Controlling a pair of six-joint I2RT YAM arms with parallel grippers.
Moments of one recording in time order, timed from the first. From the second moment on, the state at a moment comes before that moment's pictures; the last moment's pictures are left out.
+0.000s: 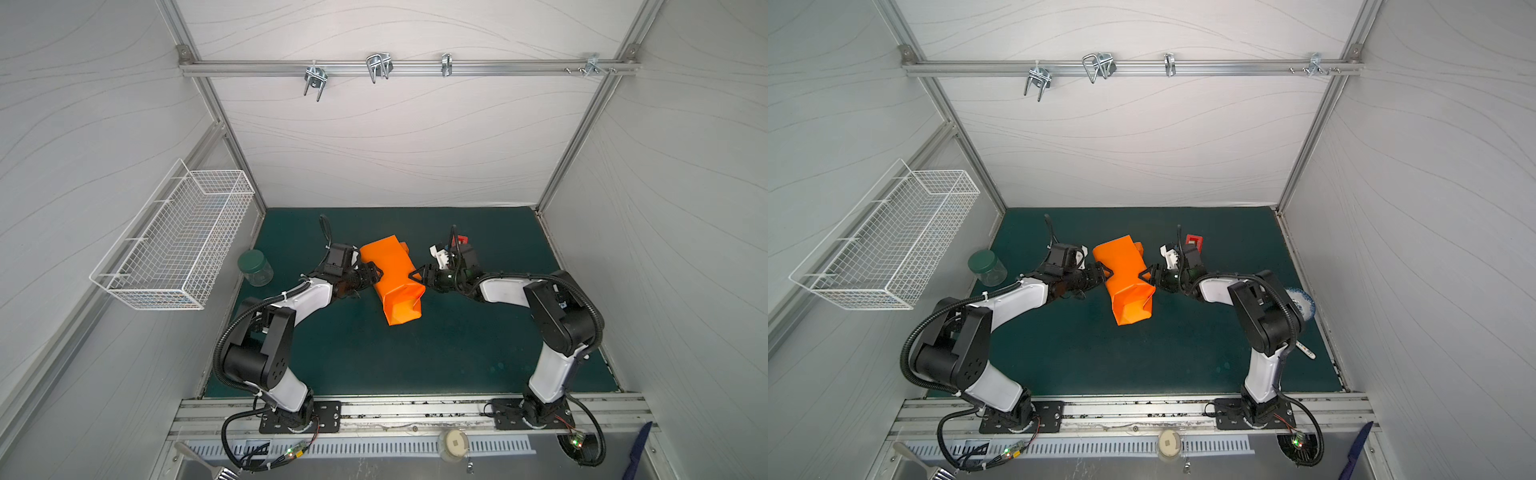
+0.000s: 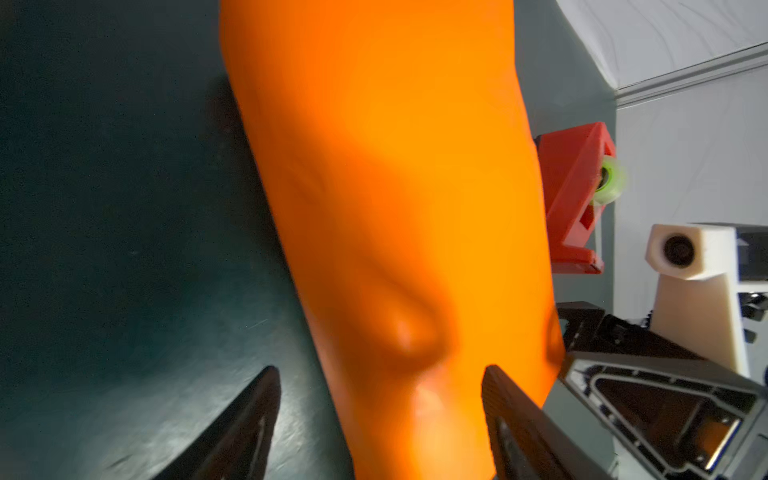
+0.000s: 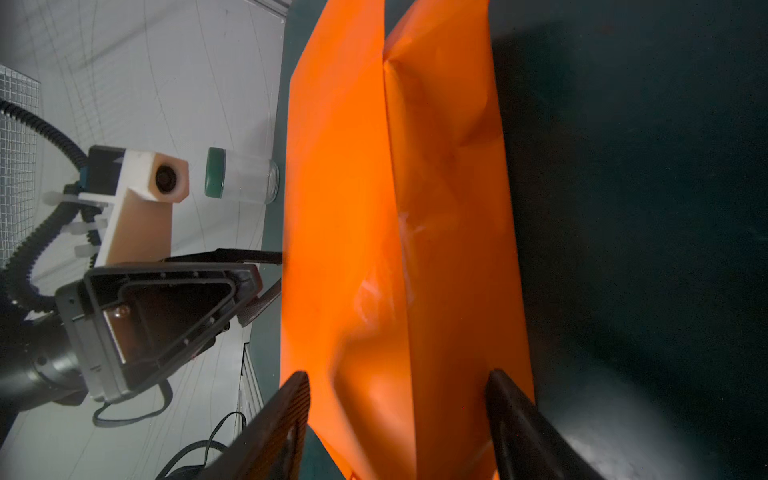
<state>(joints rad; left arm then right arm) -0.28 1.61 0.87 -0.09 0.38 -0.71 0.52 1.82 0.92 0.27 -0.64 0.71</state>
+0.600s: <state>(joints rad) -0.37 1.69 0.95 -0.10 0.49 -0.68 0.59 1.58 0.64 0.26 -0.54 0.73</state>
